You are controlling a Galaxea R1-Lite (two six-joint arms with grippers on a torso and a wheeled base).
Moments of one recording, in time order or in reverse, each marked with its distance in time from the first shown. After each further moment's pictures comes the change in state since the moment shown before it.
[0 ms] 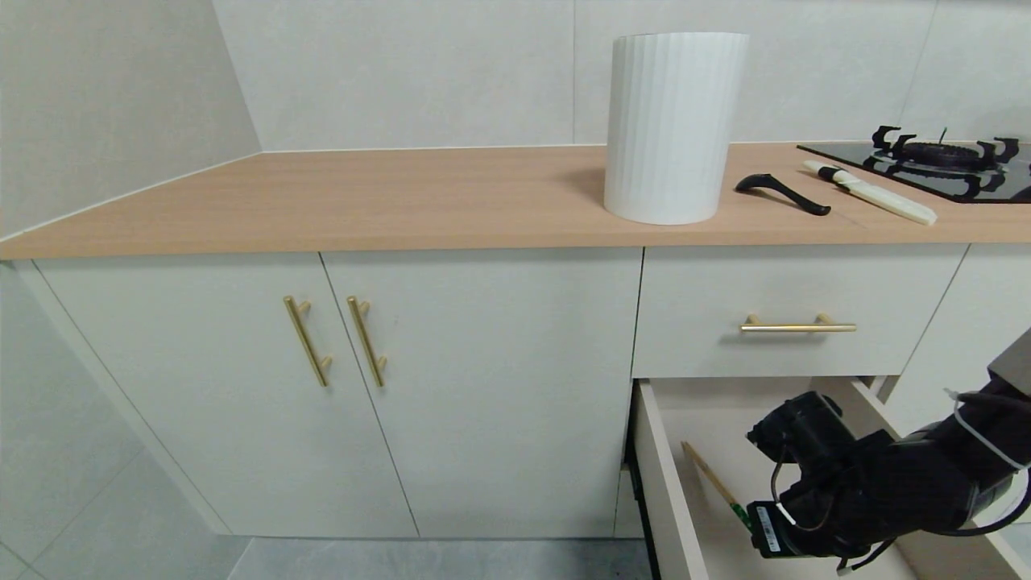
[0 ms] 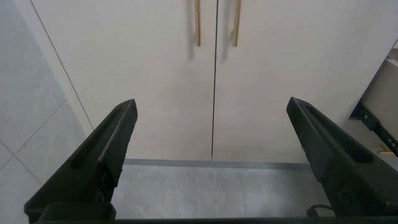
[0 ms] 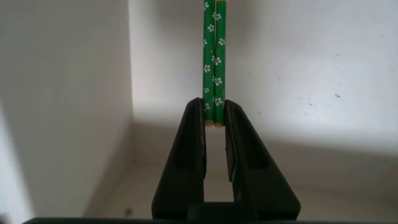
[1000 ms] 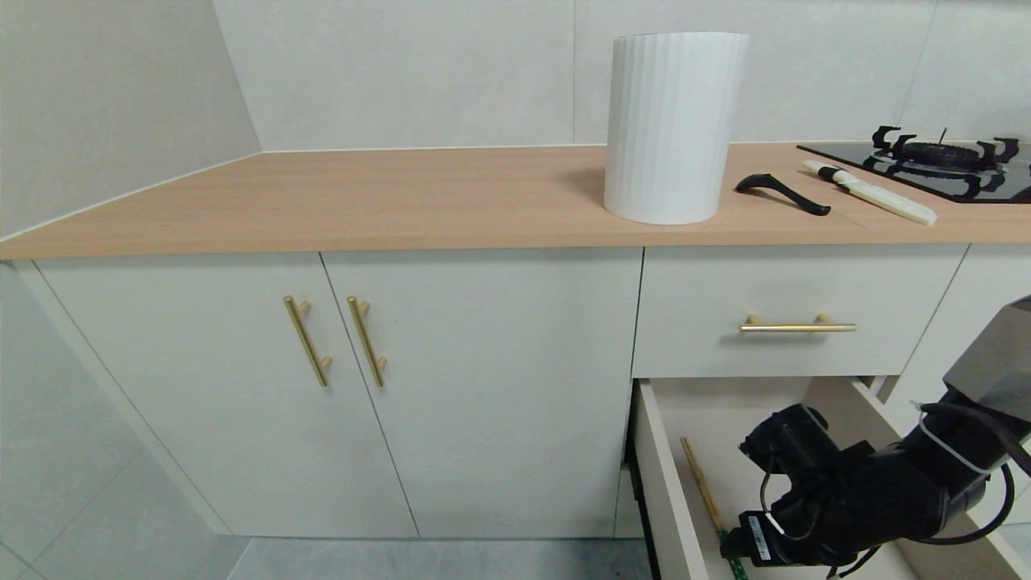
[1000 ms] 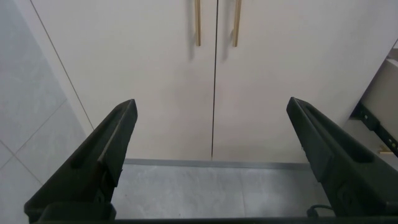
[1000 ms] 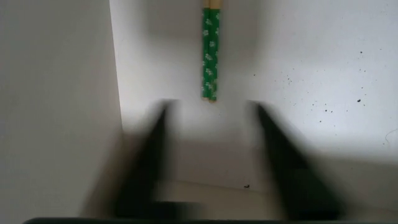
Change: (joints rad) left arm 0.000 0.000 0.000 0.000 0.000 0.000; right arm 0.003 0.072 0.007 -0.054 -0.002 0.015
